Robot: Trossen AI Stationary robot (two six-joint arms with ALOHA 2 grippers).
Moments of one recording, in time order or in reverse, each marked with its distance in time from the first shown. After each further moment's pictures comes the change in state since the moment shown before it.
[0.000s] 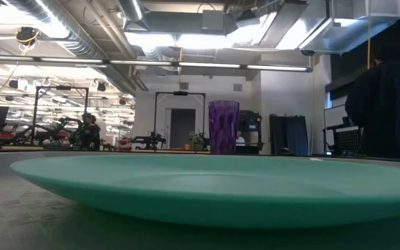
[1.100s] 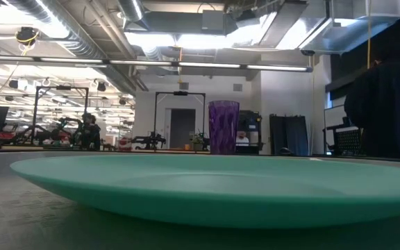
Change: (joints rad) left arm 0.000 0.000 0.000 0.002 0.000 0.020; right arm 0.001 0.000 0.000 0.258 -0.129 0.094
